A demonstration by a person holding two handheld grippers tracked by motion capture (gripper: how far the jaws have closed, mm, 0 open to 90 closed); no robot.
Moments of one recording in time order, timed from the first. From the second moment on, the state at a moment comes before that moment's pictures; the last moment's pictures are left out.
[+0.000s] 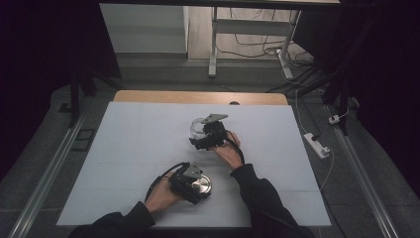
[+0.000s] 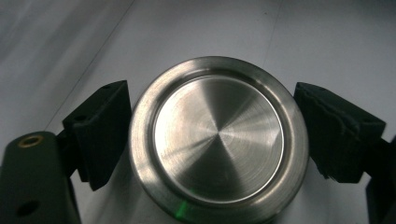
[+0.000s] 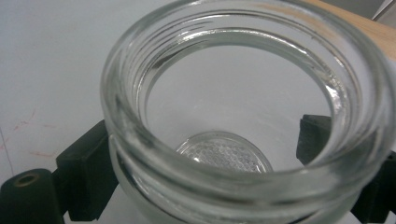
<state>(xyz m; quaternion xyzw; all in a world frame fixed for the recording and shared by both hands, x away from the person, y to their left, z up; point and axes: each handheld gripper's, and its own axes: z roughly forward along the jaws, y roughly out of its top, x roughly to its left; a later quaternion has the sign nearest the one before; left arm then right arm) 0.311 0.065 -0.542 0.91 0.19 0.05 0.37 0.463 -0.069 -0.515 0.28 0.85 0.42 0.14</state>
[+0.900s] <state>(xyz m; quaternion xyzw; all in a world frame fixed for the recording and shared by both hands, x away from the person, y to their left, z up) 0.303 0.097 -0.518 0.87 0.23 0.03 0.43 0.449 -0.084 -0.490 0.28 0.84 0.44 0.14</state>
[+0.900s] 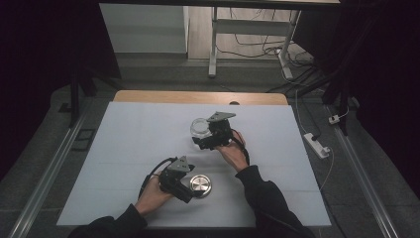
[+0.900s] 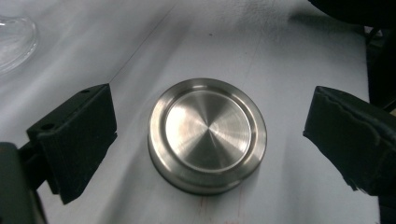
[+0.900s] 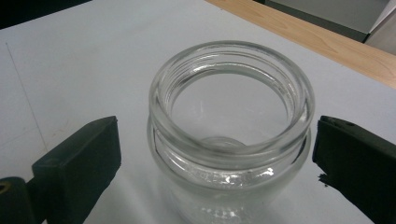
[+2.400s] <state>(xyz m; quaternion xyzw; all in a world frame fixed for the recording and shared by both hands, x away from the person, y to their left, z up) 0.280 0.159 -0.503 0.85 0.26 0.01 0.46 0.386 -0.110 -0.478 0.25 0.86 0.44 0.11</state>
